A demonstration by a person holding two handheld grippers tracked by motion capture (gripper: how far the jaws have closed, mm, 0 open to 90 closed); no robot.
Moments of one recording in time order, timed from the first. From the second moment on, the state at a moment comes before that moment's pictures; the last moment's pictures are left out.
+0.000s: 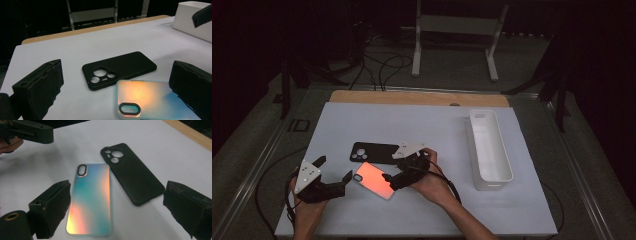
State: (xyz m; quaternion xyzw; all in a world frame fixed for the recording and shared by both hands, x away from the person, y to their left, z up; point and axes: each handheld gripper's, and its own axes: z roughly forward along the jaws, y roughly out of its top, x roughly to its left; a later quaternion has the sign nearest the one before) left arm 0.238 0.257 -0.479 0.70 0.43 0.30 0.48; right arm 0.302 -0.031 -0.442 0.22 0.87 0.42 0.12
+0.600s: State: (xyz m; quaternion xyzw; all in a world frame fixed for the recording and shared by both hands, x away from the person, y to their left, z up) left arm 0.237 0.258 -0.479 0.70 0.43 0.30 0.48; right arm 0.311 -0.007 -0.462 0.24 0.89 0.38 0.10
